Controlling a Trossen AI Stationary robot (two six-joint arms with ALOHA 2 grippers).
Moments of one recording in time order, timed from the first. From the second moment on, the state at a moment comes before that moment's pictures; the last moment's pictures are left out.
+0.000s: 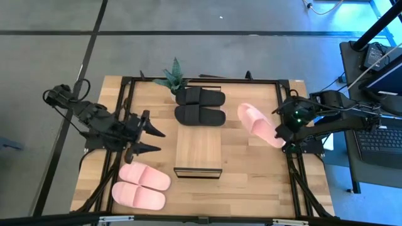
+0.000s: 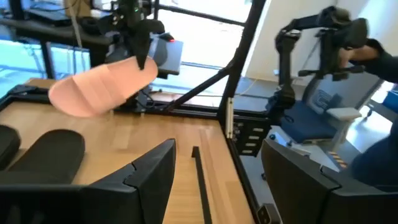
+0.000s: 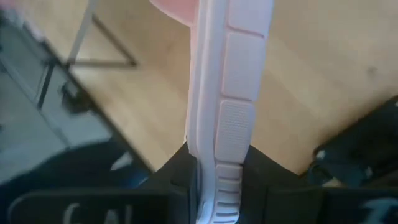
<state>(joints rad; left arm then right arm) -0.51 0.89 1.07 -0.36 -0.33 -0.30 -0.02 0.82 1.14 -1.42 -0.27 0.92</state>
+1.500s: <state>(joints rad) -0.51 0.84 1.06 -0.38 -0.25 -0.31 -0.16 1.00 0.38 -0.44 -0.41 0.41</state>
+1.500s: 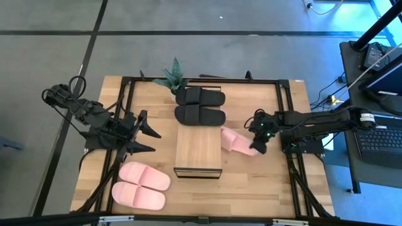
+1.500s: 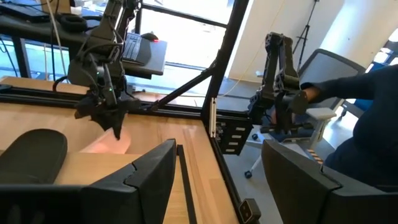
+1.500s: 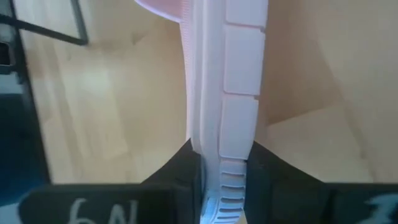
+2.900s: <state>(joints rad) -0.51 0.84 1.06 -0.41 -0.25 -0.31 -0.16 1.01 0.56 -0.73 -0.12 0.28</state>
